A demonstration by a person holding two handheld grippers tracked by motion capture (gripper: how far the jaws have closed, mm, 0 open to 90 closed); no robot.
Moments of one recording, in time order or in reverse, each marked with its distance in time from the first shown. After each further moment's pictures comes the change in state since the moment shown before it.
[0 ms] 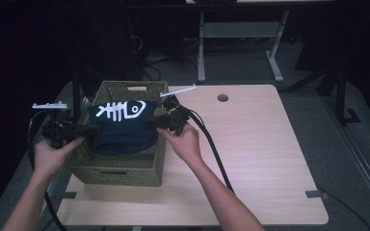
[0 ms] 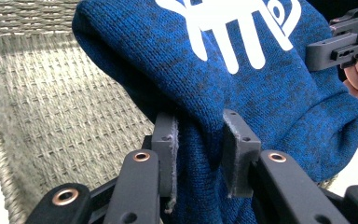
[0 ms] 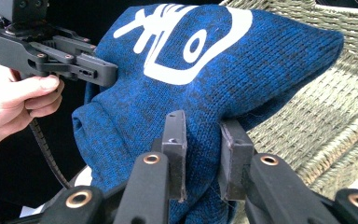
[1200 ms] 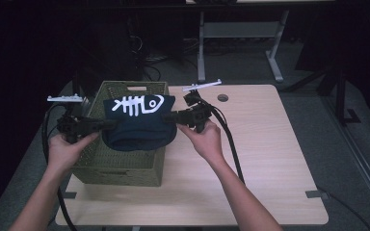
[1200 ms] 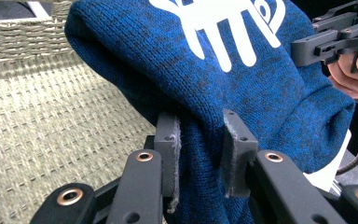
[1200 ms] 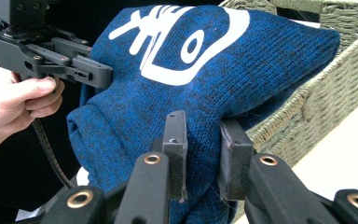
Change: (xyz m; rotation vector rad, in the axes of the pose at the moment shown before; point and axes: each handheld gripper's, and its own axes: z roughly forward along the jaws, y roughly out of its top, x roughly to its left) left arm -0.044 0.024 0.019 -0.006 -0.074 0.060; right arm -0.008 -0.001 -0.060 -0.025 -0.030 0.005
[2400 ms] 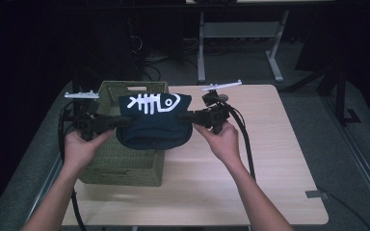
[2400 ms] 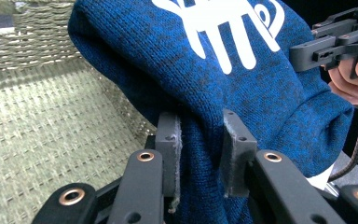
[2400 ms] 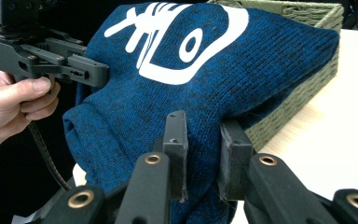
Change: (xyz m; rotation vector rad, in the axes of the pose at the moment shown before) left arm -0.032 0.015 0.025 -0.004 -0.012 0.015; right arm -0.011 -0.010 -0.042 -0.019 -0.035 0.028
